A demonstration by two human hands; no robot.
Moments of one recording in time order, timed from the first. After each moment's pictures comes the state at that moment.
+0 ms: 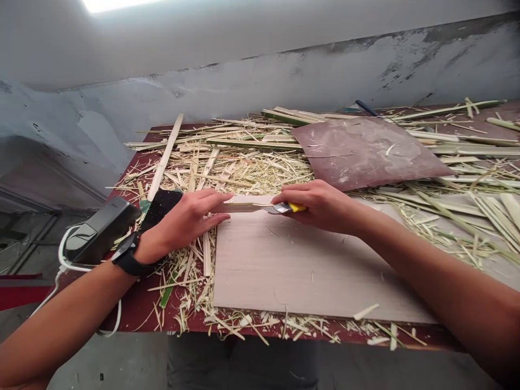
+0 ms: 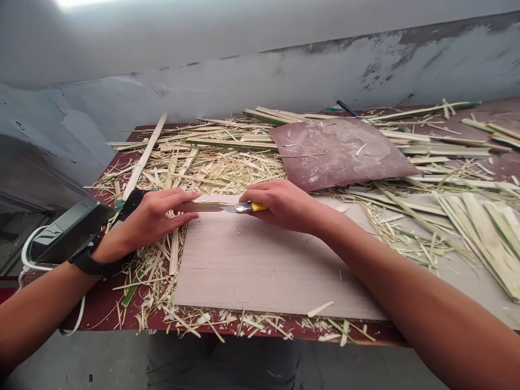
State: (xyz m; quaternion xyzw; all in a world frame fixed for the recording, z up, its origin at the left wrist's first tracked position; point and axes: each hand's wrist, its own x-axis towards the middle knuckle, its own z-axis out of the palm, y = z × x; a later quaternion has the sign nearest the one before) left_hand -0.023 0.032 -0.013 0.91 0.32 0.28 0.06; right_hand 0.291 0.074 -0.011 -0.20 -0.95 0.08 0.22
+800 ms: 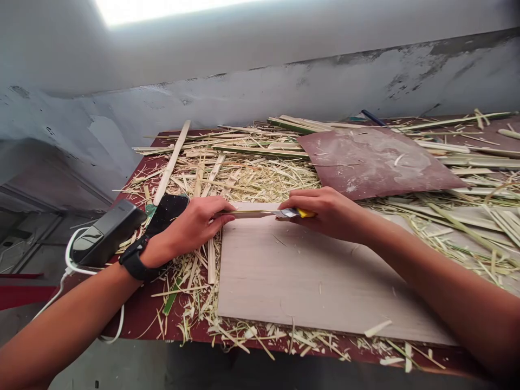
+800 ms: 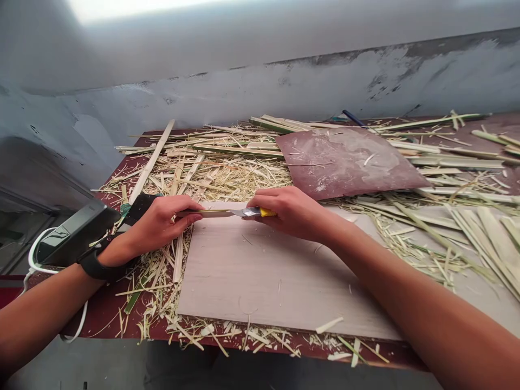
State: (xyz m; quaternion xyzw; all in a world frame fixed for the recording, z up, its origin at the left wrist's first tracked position) left_hand -0.017 0.032 -0.013 0.88 0.34 0.31 0.12; right_hand 0.291 0.078 -0.012 -0.19 -0.95 0.07 0.24
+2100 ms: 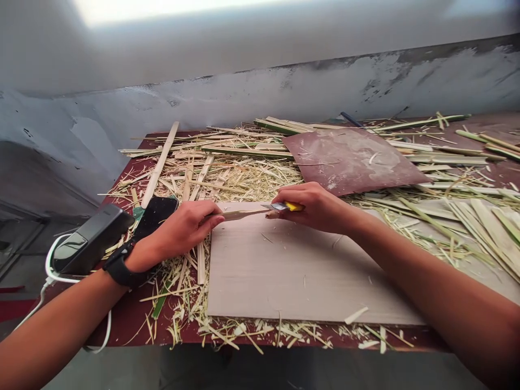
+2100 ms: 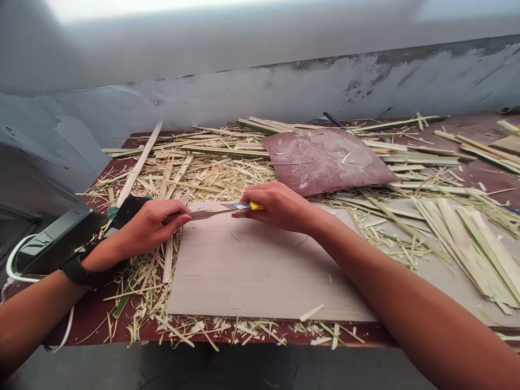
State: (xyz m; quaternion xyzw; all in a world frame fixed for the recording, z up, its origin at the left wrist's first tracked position) left_hand -0.018 0.031 -0.012 0.89 0.35 0.26 0.14; right_hand 0.293 0.078 -0.010 -0.21 -0.94 0.10 0.26
